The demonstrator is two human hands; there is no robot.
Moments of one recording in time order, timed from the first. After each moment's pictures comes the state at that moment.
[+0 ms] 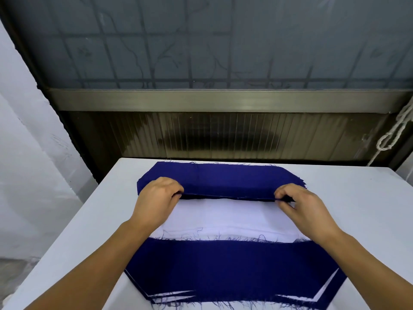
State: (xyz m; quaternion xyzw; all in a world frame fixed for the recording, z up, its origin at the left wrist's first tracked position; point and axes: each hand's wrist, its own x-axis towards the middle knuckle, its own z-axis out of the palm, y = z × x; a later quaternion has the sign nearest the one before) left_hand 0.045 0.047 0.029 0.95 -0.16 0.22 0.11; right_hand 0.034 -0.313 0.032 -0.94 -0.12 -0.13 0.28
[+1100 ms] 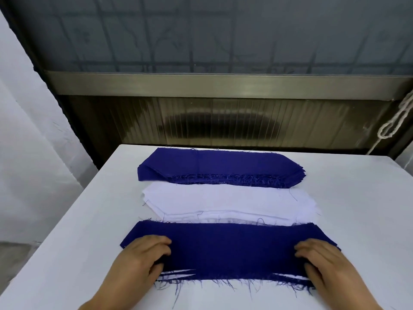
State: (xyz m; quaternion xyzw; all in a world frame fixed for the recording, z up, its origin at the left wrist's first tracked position) left_hand -0.095 0.073 -0.036 0.94 -0.22 0.14 0.21; right_hand -0.080 -0.344 -0.036 -0.92 -0.25 -0.25 0.17
